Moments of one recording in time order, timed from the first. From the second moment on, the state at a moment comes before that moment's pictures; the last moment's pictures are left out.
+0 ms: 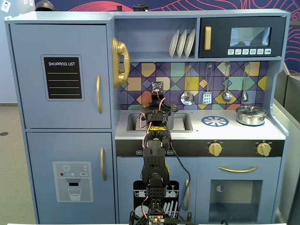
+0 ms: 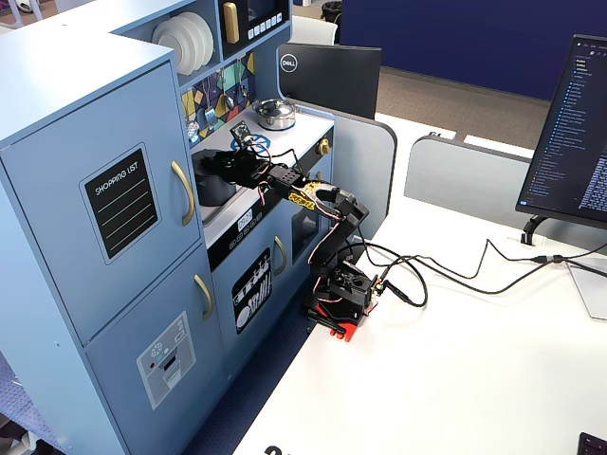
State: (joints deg) arm 2.3 119.6 110.0 6.5 -95.3
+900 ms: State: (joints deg) arm 0.4 166.0 125.9 79.3 -90.4
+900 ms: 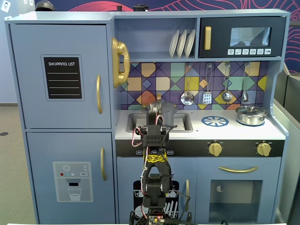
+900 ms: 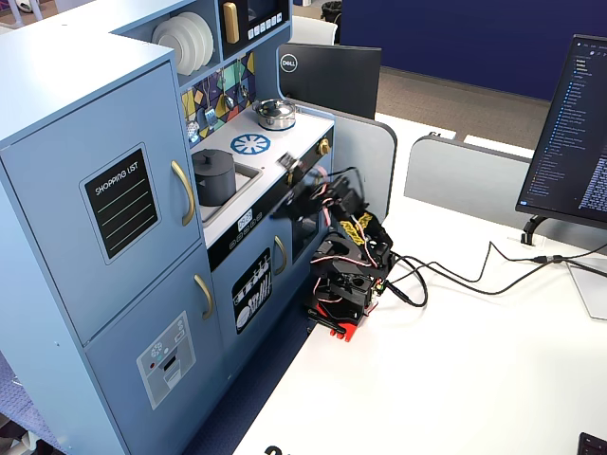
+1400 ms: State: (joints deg) arm -0.6 173.3 167.1 70.8 -85.4
